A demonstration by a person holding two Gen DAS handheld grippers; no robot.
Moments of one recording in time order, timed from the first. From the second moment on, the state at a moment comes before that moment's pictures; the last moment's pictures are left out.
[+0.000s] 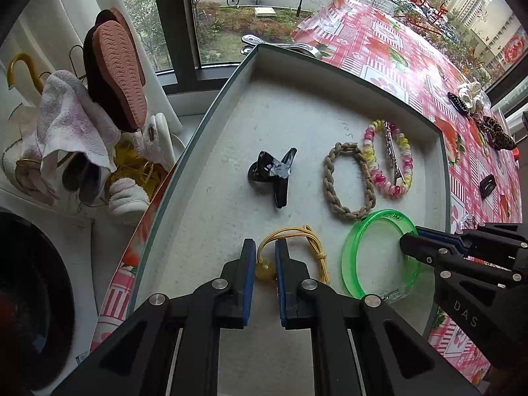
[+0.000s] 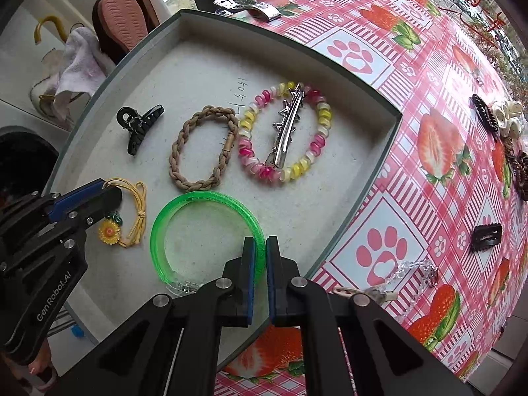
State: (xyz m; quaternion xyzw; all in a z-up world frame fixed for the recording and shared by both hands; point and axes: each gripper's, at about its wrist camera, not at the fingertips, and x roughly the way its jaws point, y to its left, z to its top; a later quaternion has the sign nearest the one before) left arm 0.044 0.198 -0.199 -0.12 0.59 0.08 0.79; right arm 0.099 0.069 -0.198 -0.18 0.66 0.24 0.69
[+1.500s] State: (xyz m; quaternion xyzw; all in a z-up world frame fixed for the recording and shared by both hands) left arm 0.055 0.173 -0.170 -0.03 0.57 0.13 0.81; right arm 0.104 -0.021 -0.138 -0.01 0.62 0.20 0.76
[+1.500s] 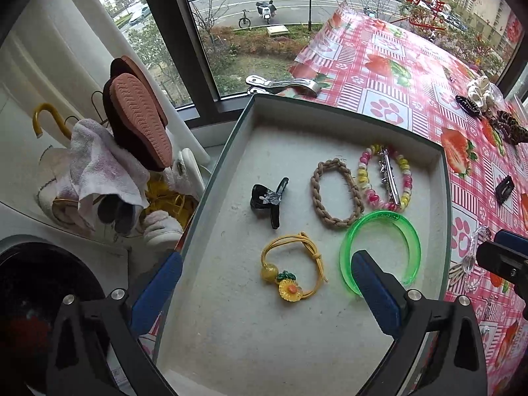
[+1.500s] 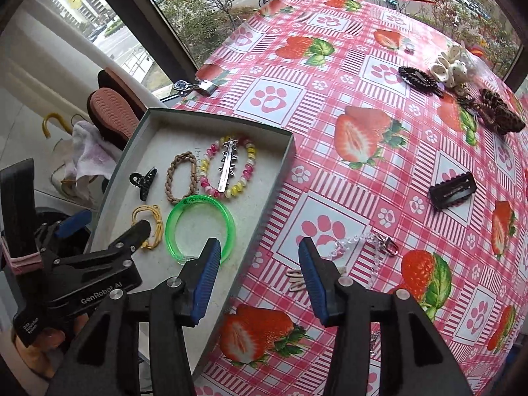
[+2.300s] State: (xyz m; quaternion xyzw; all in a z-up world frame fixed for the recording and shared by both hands) left arm 0.071 0.035 -0.140 0.06 0.56 -0.03 0.83; right arm 0.065 -0.218 -0.159 0.14 0.65 0.03 0.74
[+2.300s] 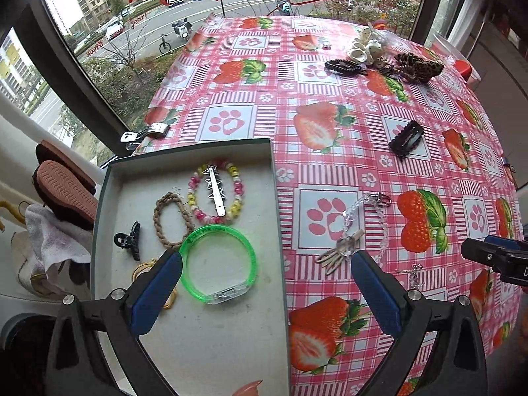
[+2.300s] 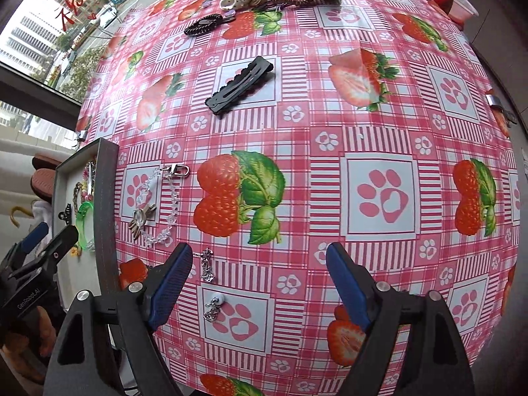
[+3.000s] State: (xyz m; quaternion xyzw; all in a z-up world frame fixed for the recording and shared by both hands) left arm 0.109 -0.042 -0.172 0.07 0.59 -0.10 0.80; right arm 0.138 -0.241 -0.159 0.17 0.63 0.05 0.76
